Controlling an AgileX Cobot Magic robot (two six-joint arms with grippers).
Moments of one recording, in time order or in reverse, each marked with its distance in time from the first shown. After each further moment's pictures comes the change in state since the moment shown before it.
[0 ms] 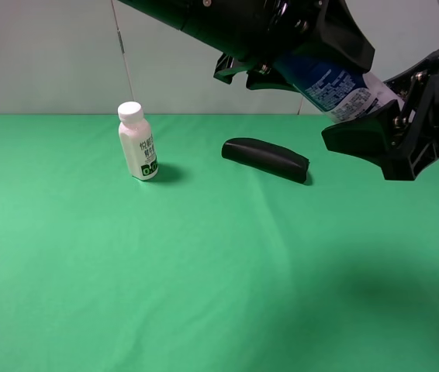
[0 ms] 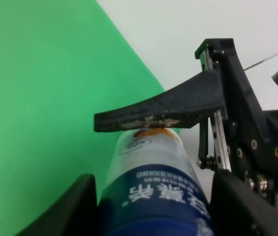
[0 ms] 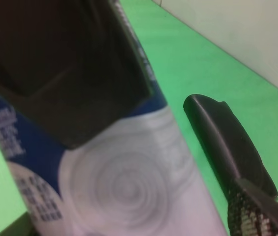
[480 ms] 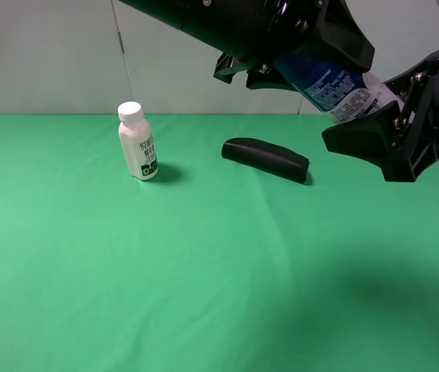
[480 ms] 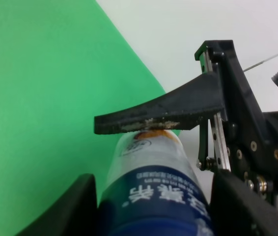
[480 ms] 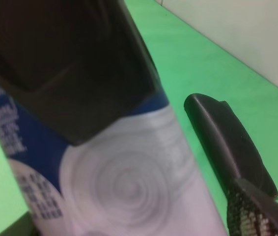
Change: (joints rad) left arm 0.000 0.000 0.000 0.000 -0.003 0.001; right arm 0.000 0.000 0.000 -0.001 0.004 -0.003
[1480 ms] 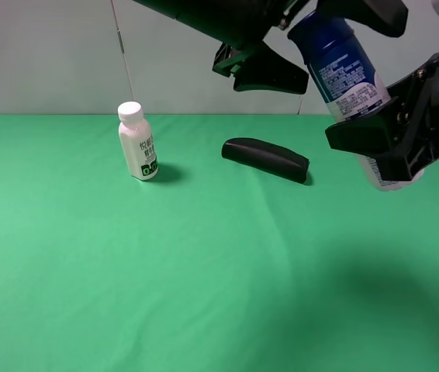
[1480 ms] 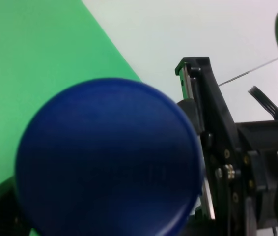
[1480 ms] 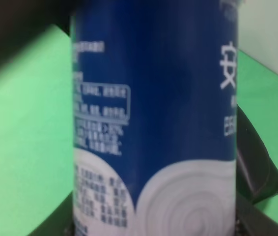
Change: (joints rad) left arm 0.028 -0.013 -0.006 -0.030 0.028 -0.007; right arm 0.000 0.006 0.000 0.004 0.005 0.023
